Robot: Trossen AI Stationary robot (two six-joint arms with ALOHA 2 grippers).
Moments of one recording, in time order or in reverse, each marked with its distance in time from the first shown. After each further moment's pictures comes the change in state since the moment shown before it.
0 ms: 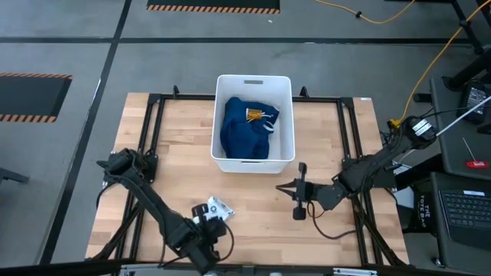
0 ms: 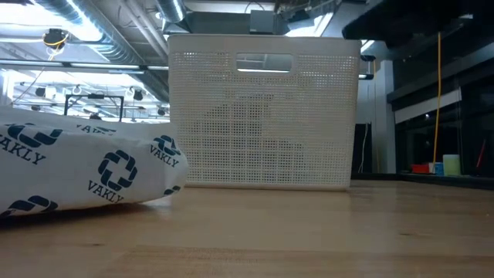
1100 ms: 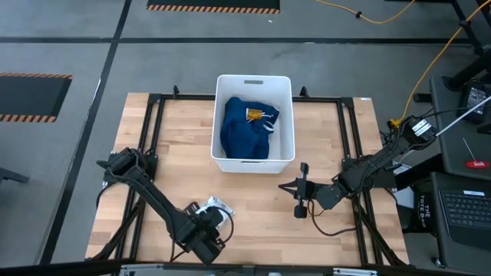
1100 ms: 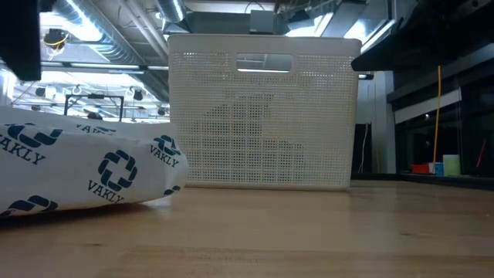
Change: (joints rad) left arm 0.039 0.007 -0.095 -0.014 0.089 -0.372; right arm 0.001 0.007 -0.102 0.052 0.005 0.077
